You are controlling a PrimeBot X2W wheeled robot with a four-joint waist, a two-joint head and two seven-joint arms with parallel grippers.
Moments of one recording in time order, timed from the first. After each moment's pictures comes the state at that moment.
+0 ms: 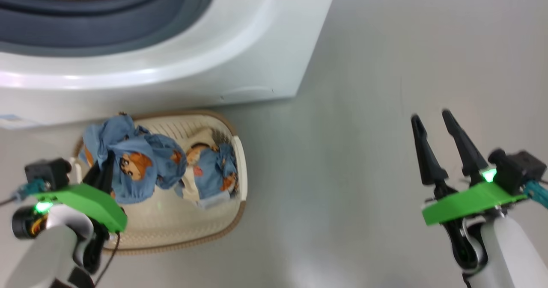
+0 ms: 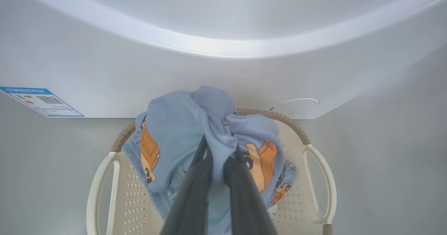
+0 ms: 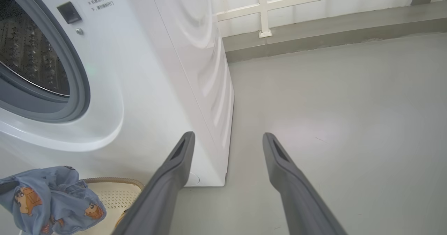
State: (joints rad) left arm -0.63 0.31 -0.47 0.87 -0.75 -0.13 -0.25; right arm -0.32 -0.17 0.07 0.21 0.39 0.13 -0.26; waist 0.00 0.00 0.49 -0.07
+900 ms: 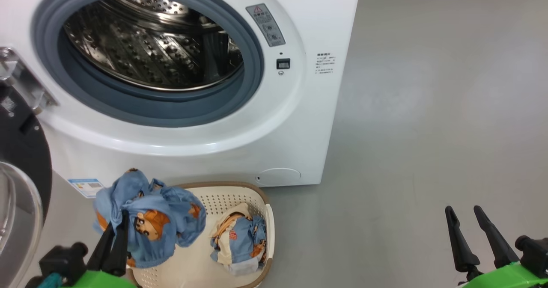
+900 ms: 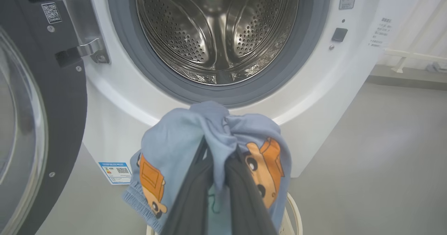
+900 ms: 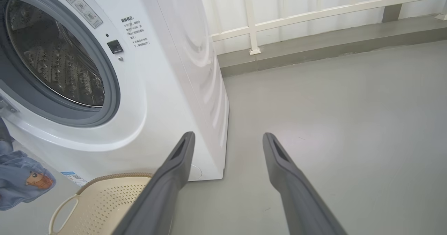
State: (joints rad) left arm -0.08 0.19 -0.10 0.28 -0.37 -0.13 -0.25; right arm 0.02 -0.22 -0.02 0.22 0.45 0.13 -0.26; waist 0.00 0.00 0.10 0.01
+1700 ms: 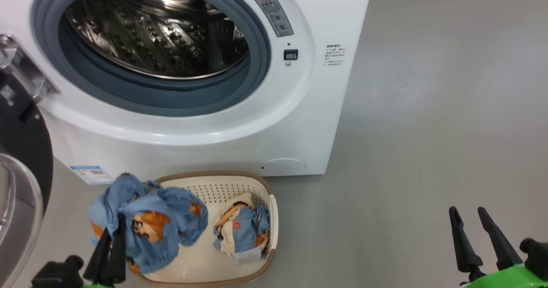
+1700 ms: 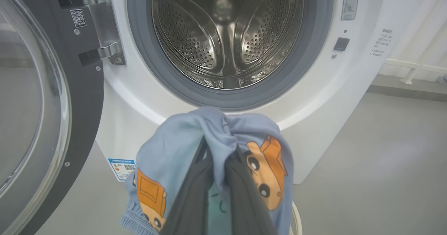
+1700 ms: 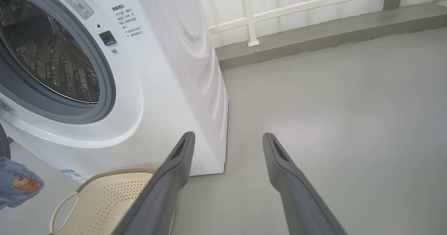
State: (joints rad) left arm 0.05 0.12 -0.02 0.11 -0.31 -0.13 -0.25; right arm 0.05 -0.20 -0.04 0.20 0.45 0.13 -0.26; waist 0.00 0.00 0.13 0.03
